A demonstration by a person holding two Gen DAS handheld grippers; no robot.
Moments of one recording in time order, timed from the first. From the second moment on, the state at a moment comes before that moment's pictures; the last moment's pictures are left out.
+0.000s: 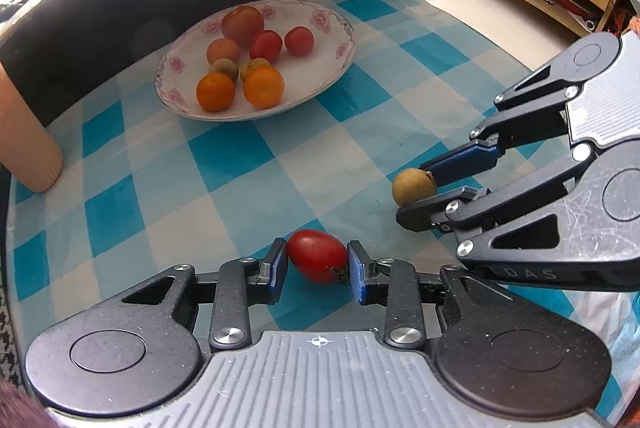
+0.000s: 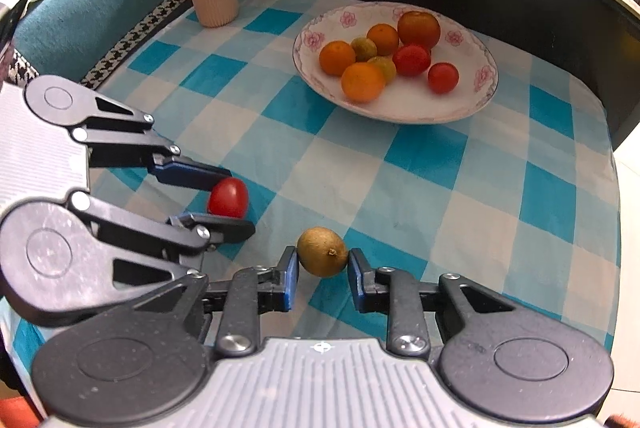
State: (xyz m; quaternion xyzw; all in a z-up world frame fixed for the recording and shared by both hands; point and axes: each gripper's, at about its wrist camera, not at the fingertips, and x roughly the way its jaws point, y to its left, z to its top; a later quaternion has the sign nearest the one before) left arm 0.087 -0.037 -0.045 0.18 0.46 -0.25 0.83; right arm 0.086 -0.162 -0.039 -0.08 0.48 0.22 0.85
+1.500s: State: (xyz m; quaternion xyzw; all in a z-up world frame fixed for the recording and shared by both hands) left arm 0.158 -0.055 -0.001 0.19 0.37 -0.20 0.89; right arm 0.150 -0.175 0.001 -0.05 0.40 0.15 0.90
